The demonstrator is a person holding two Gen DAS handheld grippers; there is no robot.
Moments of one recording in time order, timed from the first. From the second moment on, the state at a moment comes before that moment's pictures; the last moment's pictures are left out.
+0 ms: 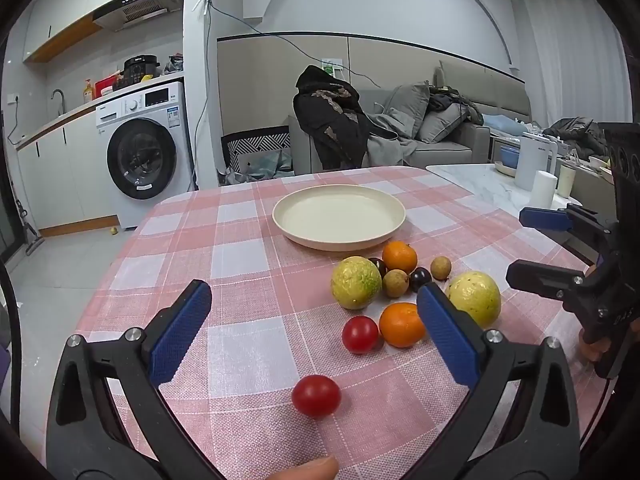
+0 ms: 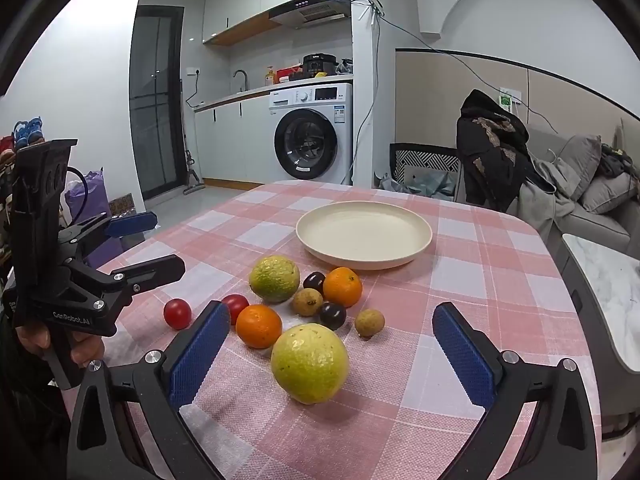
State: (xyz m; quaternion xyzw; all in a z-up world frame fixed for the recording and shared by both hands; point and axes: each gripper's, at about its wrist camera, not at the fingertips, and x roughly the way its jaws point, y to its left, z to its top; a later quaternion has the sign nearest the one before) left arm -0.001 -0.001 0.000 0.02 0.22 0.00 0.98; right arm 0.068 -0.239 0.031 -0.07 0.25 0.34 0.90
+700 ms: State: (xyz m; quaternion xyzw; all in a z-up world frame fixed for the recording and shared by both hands) left arm -0.001 -0.001 0.000 0.02 0.22 0.00 0.98; right arm 0.069 -0.237 0.030 -0.07 0.25 0.34 0.90
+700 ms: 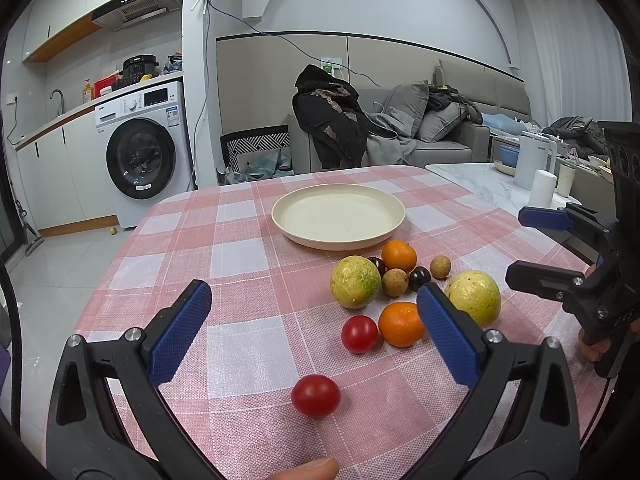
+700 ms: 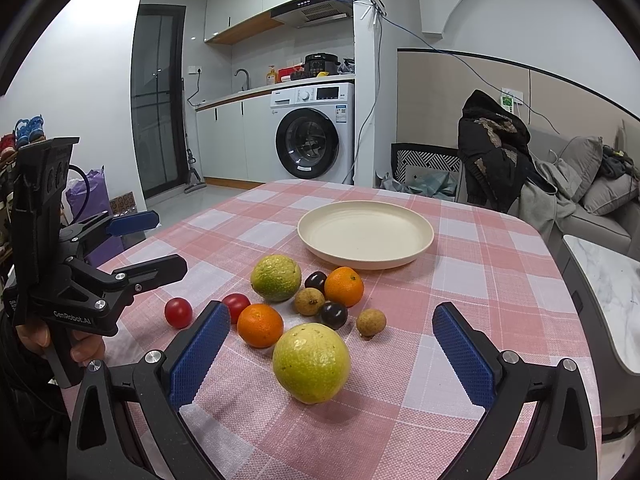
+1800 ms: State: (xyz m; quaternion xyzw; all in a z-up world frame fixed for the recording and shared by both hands) left arm -0.001 -0.002 0.000 0.02 0.22 0.00 0.98; right arm 0.067 -0.233 0.028 -0.07 0.25 0.34 0.90
